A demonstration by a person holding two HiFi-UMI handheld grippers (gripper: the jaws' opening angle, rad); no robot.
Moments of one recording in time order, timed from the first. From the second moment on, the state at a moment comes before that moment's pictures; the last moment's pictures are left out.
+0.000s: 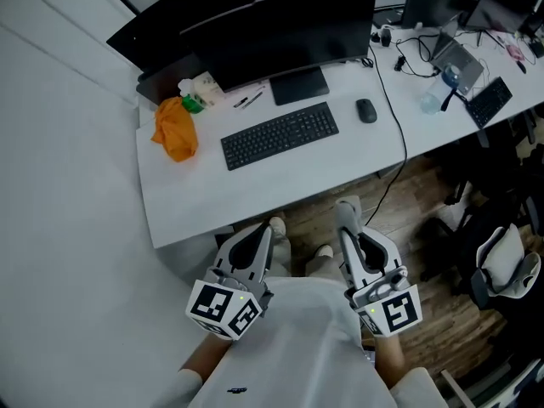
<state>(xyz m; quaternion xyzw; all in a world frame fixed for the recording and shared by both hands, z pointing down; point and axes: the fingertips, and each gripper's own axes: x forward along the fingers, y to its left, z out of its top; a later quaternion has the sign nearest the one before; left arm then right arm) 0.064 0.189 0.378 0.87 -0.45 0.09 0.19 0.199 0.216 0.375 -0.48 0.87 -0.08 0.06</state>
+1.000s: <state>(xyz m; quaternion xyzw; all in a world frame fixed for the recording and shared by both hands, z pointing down) -0.043 0.064 0.361 0.87 -0.44 0.01 0.22 0.060 0.094 0.323 -0.43 0.90 -0.06 0.02</state>
